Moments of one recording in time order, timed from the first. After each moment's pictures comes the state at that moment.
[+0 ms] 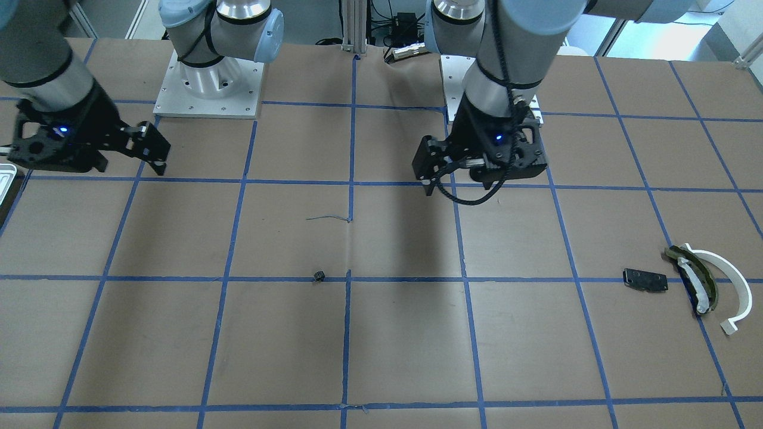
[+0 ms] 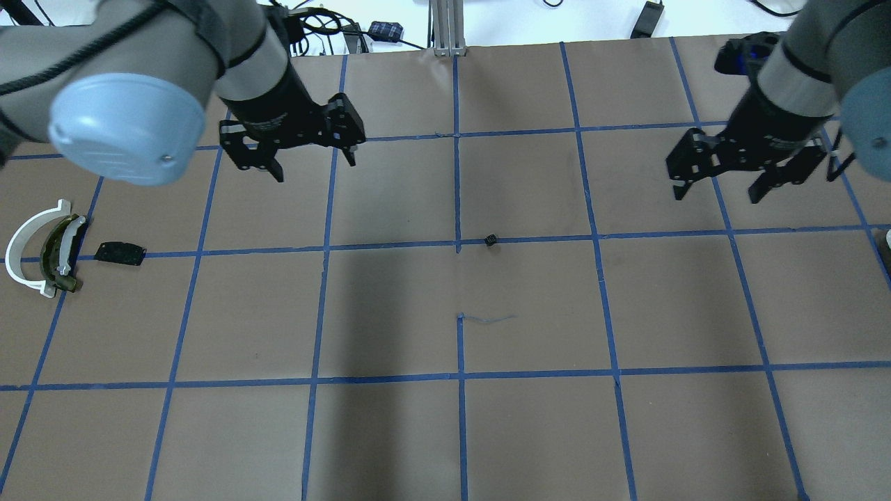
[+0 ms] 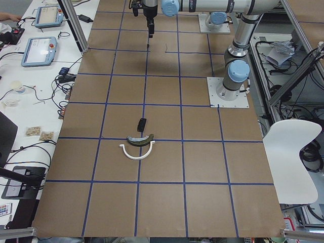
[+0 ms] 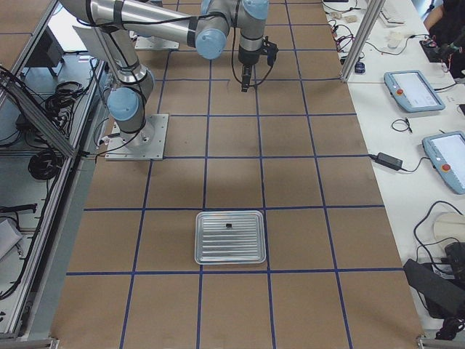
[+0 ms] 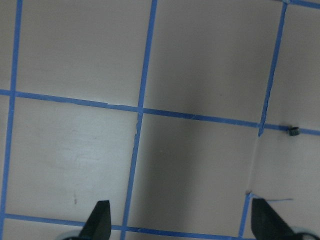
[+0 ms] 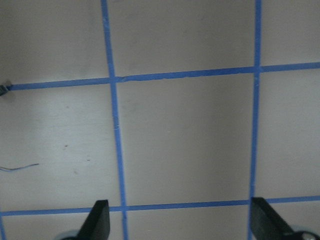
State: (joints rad) left arm -1.74 -1.69 -1.58 -1.37 1.53 -0.37; right arm 1.29 -1.61 1.74 -1.65 -1.57 -0.25
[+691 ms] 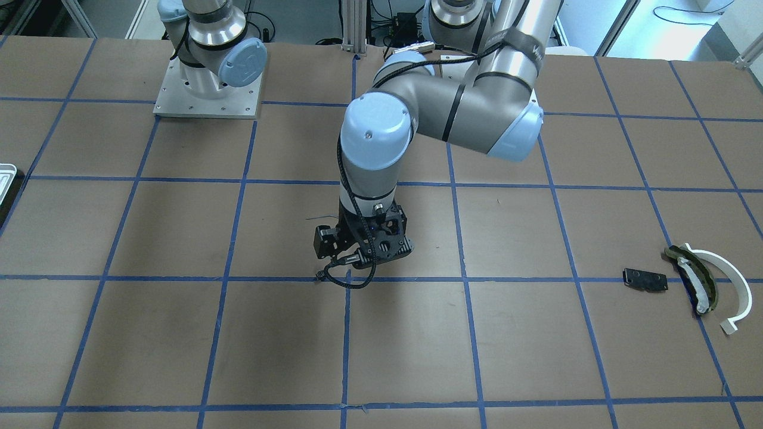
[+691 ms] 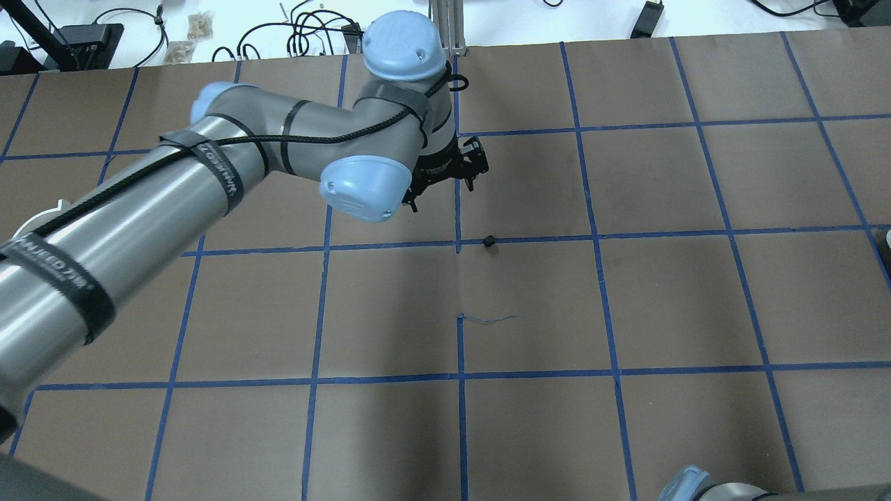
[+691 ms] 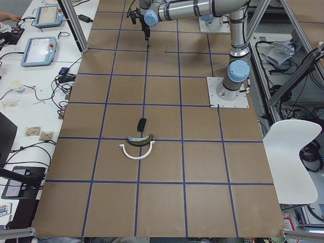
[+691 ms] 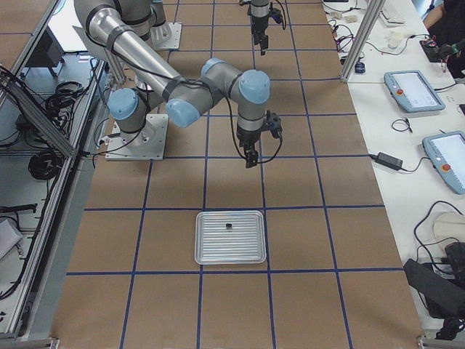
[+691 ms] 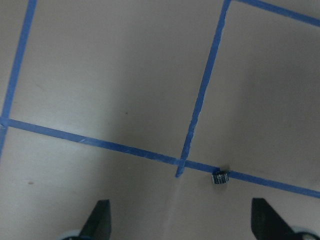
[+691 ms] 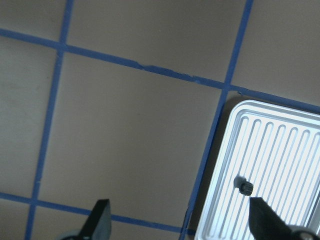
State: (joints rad) left arm -1.94 -2.03 -1.56 -1.07 1.54 -0.77; right arm 0.78 -1.42 1.75 -1.92 -1.61 -1.05
